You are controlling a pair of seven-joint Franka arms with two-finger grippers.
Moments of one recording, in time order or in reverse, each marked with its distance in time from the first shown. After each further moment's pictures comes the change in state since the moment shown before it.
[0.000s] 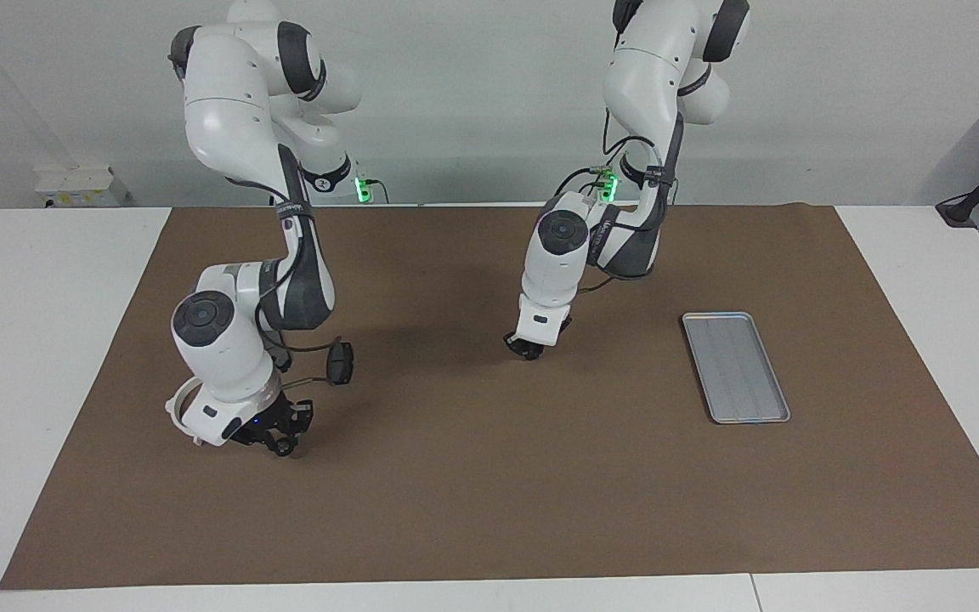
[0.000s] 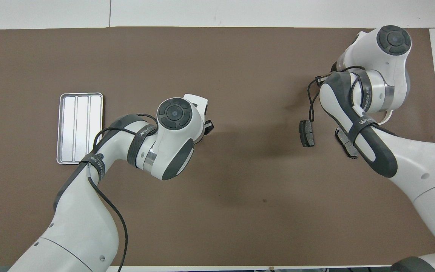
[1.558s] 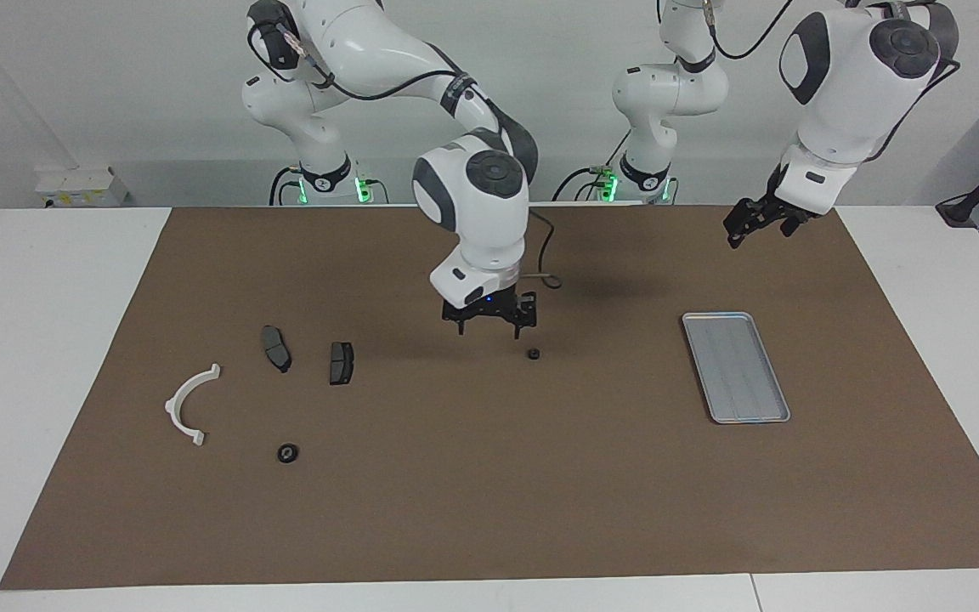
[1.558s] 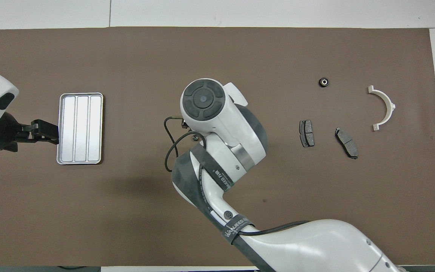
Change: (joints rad) left arm 0.507 -0.512 0.024 0.025 0.065 -0.653 0.799; right arm 0.594 -0.118 0.024 0.086 0.003 -0.279 0.996
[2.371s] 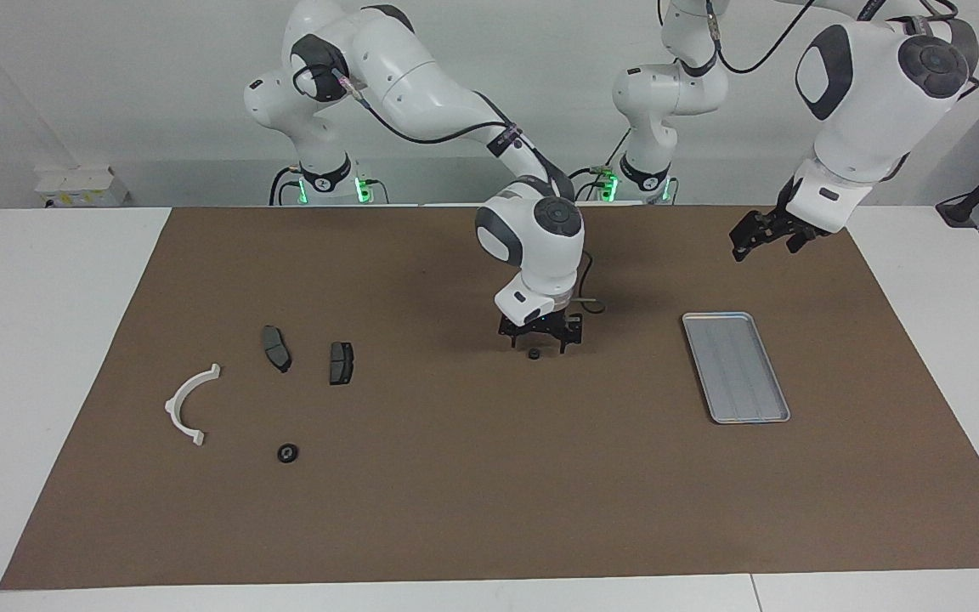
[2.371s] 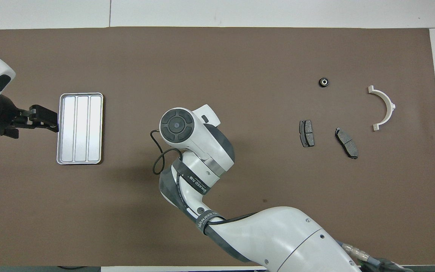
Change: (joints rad) left arm 0.025 0.101 -0.014 0.134 -0.036 -0.049 0.056; right arm 0.067 0.165 -0.013 0.007 -0.016 0.182 0.097
